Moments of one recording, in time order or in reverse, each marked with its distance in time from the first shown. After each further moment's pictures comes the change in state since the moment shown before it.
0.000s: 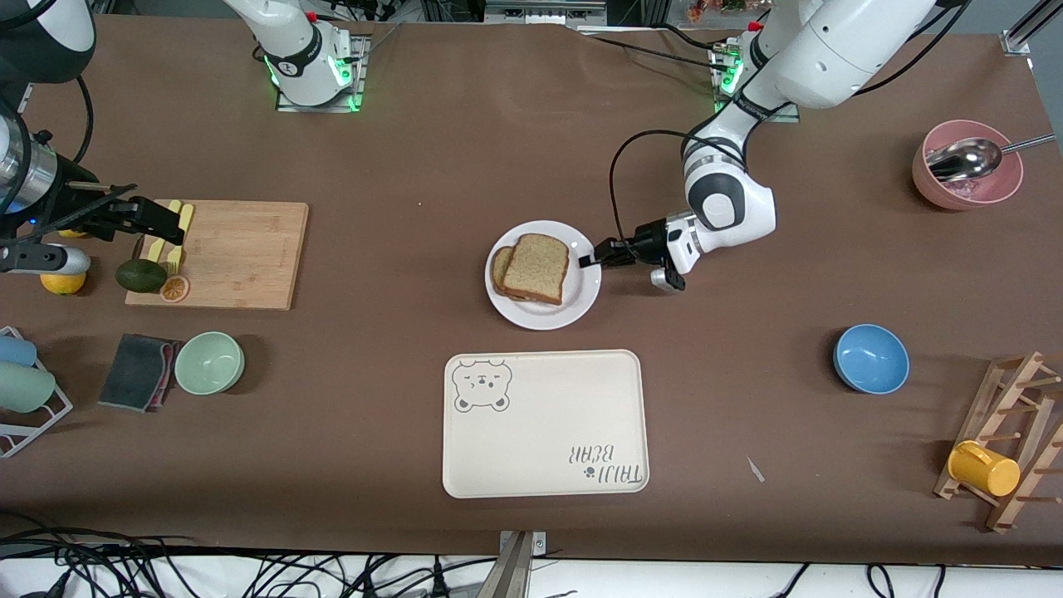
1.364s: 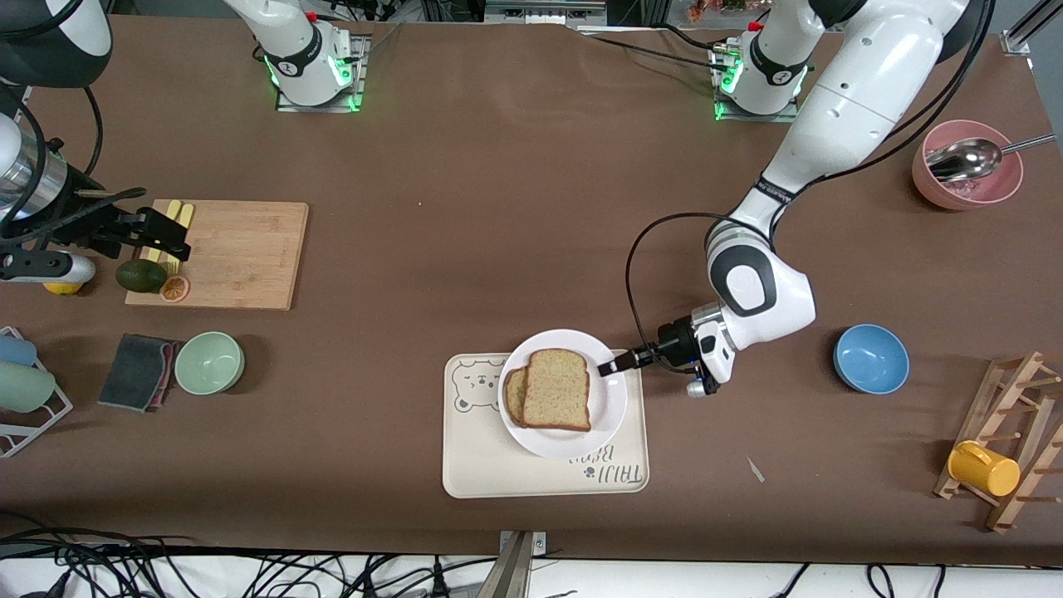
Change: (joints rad) left arm -0.076 0.259 0.172 0.576 0.330 0.005 -0.491; right arm 0.004 0.000 0.015 -0.020 -0.001 0.099 0.000
